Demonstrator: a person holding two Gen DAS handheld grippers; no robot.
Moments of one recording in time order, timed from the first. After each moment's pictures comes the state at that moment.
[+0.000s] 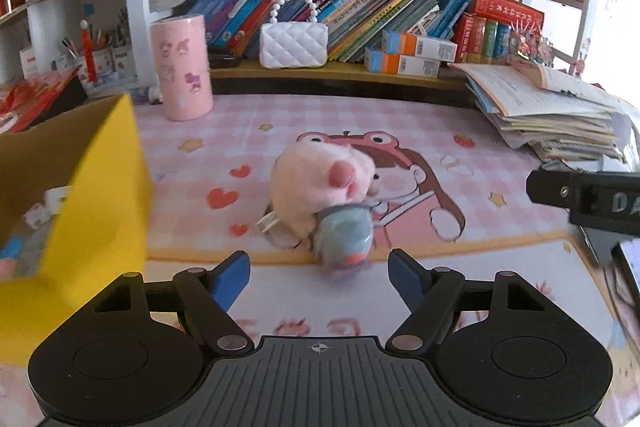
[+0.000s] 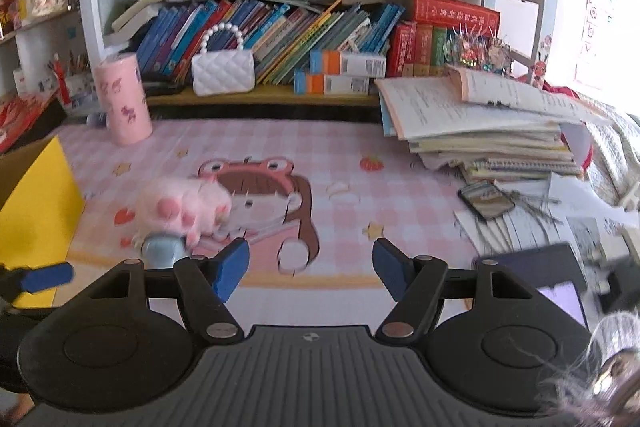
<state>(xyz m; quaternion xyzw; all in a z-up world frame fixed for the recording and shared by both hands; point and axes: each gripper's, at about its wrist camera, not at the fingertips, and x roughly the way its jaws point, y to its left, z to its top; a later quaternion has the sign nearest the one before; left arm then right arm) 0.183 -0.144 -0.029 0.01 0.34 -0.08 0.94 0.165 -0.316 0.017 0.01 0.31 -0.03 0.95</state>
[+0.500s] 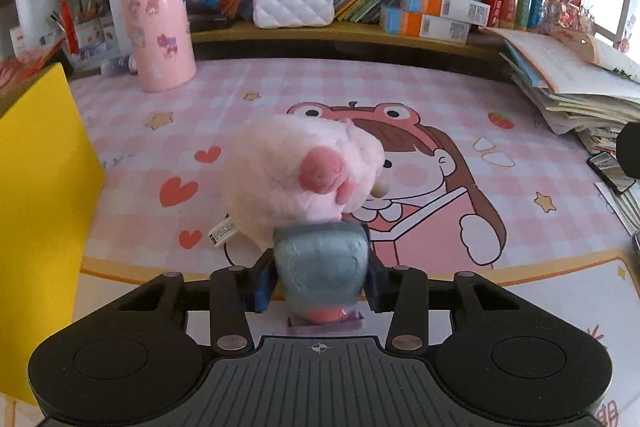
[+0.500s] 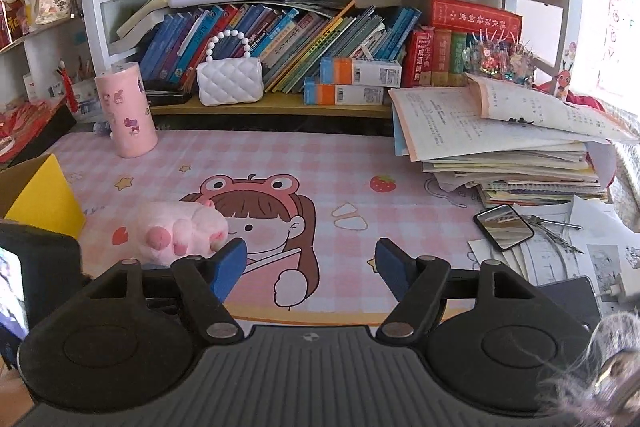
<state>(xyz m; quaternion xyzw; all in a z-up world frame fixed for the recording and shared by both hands) 0.248 -0.171 -0.073 0.01 0.38 -0.04 0.92 0.200 -0.335 0.021 0.02 0.31 0.01 0.95</state>
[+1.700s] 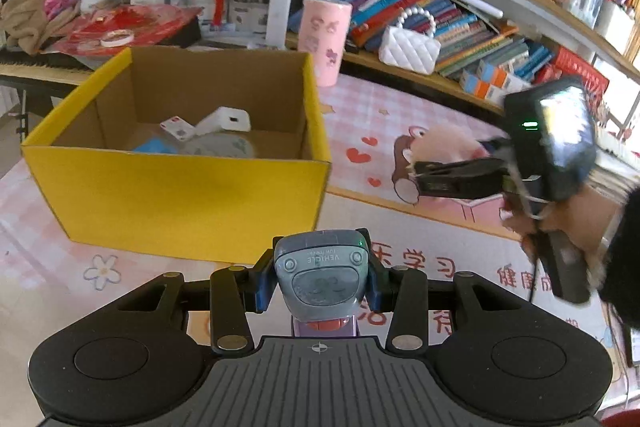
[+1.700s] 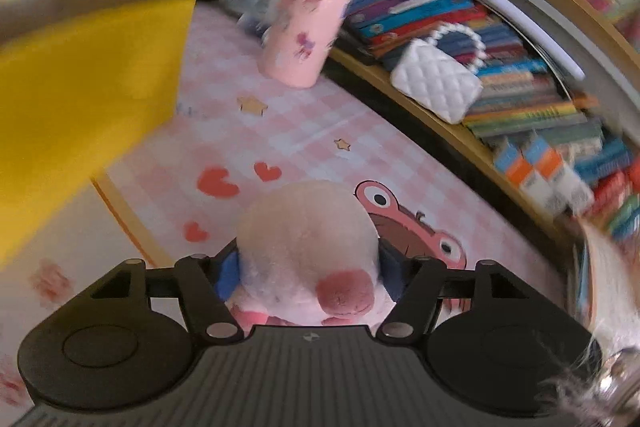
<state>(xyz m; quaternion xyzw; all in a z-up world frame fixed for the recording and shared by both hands) 0.088 -0.013 -0.003 -0.10 0.36 0.02 0.93 0.279 -0.181 -0.049 -0.23 0.30 0.18 0.91</state>
